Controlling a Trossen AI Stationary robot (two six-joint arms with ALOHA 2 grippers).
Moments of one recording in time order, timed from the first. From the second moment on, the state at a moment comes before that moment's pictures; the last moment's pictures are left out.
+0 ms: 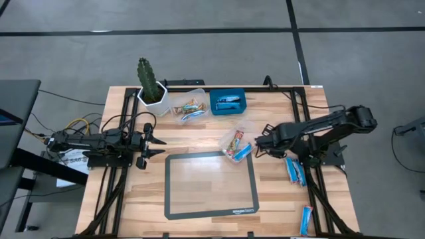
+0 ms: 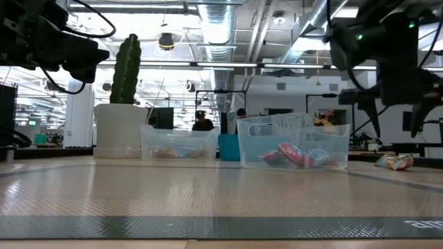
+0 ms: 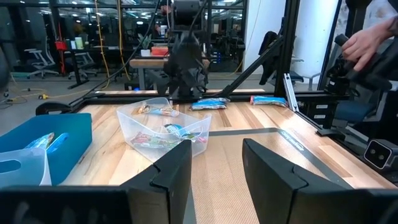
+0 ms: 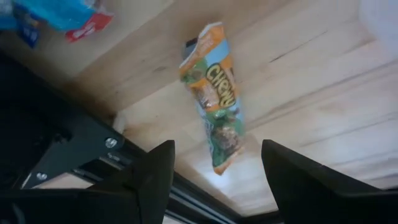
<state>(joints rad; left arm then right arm) -0.08 0.02 0.01 0.03 -0.01 0.00 0.05 1.38 0.76 -1.20 0.35 -0.95</state>
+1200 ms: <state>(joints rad) -0.08 0.02 0.01 0.03 -0.01 -0.01 0.10 1.57 0.68 -1.03 0.37 -0.81</state>
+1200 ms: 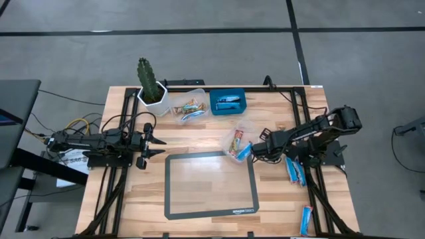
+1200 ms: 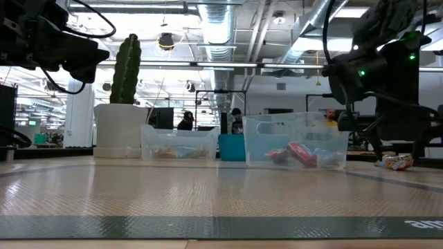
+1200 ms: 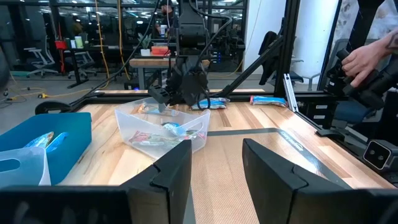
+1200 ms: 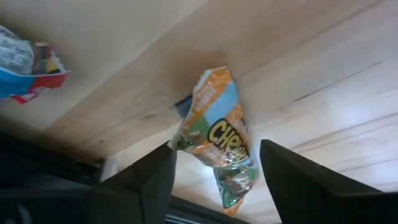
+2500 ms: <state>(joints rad) -0.08 0.02 0.01 0.03 -0.01 -0.01 0.11 1.54 0.73 -1.06 0.43 -0.74</state>
